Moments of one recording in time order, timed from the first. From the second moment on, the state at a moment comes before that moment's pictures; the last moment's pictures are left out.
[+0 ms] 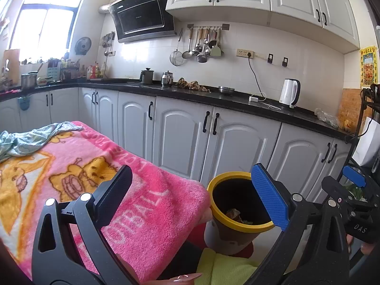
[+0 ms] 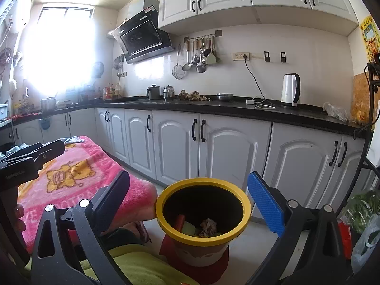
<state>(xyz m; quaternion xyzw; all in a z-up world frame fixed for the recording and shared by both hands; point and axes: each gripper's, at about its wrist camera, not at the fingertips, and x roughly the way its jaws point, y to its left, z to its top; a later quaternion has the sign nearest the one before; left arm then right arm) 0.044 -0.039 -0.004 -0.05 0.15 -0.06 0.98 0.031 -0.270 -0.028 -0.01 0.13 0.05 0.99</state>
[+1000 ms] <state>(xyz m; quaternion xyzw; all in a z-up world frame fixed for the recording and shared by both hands) 0.043 -0.036 -0.001 -0.05 0.15 -0.06 0.99 0.030 -0.266 -0.028 -0.01 0.13 0.05 0.99</state>
